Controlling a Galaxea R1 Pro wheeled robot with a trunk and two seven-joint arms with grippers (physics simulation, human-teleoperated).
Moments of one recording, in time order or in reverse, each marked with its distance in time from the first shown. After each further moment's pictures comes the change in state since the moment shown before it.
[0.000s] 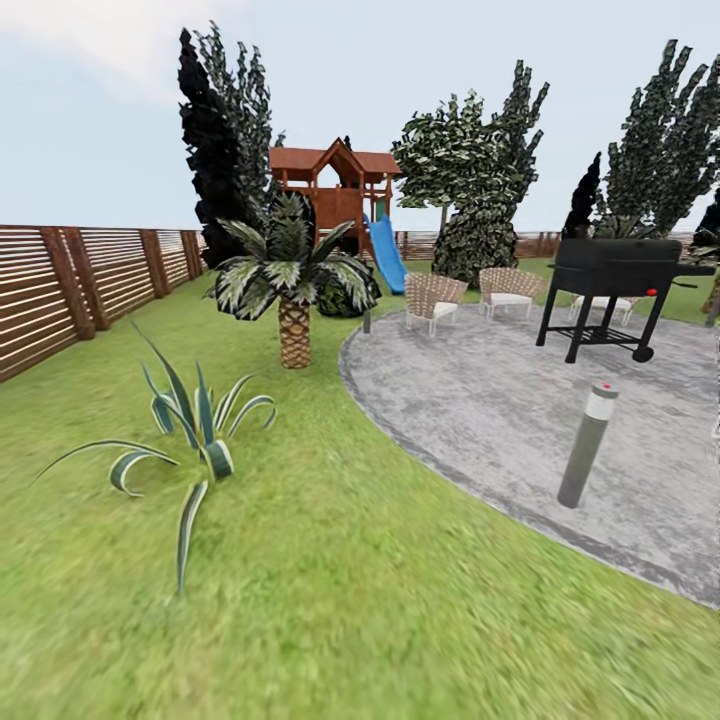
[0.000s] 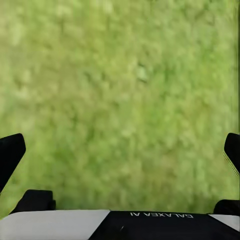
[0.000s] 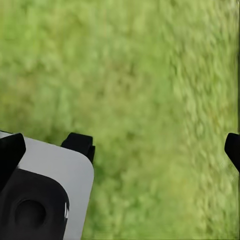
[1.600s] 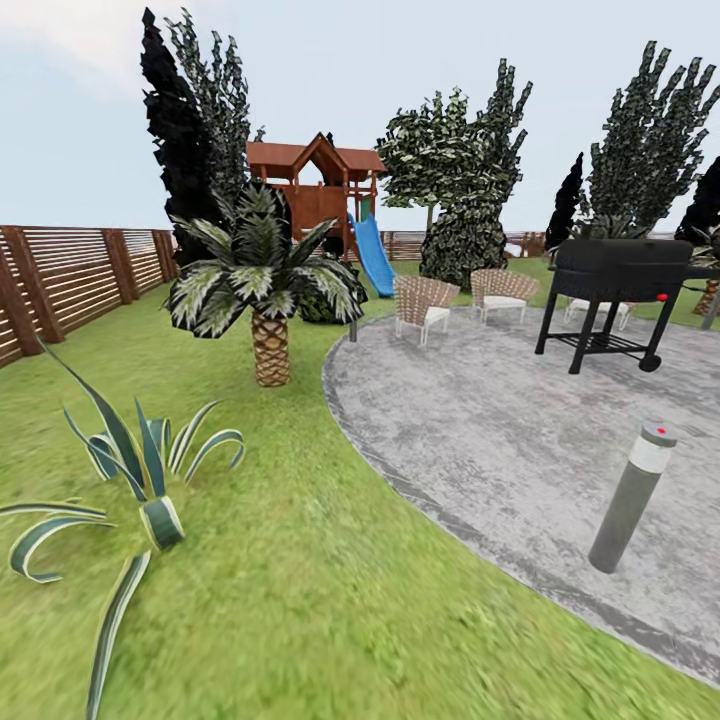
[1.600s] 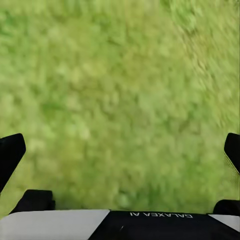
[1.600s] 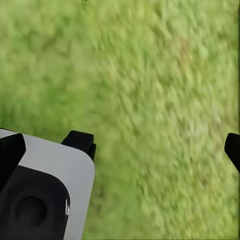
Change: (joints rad) left arm 0.000 0.000 0.000 0.000 0.001 0.000 0.000; right arm 0.000 0.000 0.000 0.021 -0.002 -0.018 0.001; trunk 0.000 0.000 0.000
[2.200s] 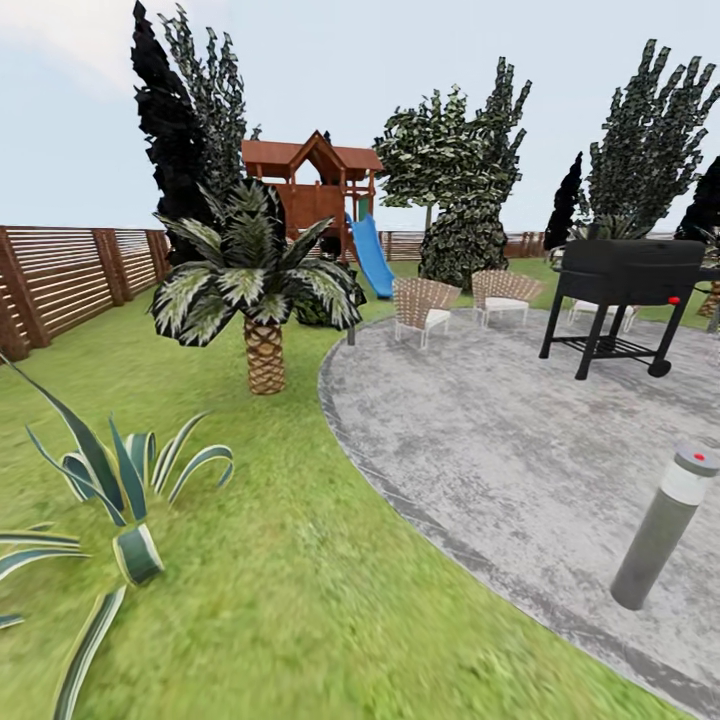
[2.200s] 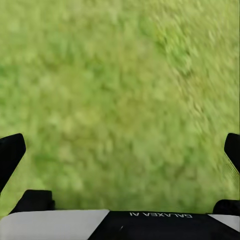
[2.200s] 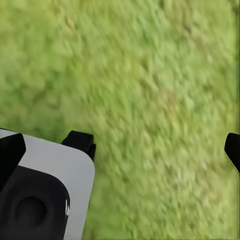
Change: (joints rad) left arm 0.000 0.000 0.000 0.000 0.000 0.000 -0.002; right arm 0.000 0.000 0.000 0.000 0.000 -0.001 0.000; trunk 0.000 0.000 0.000
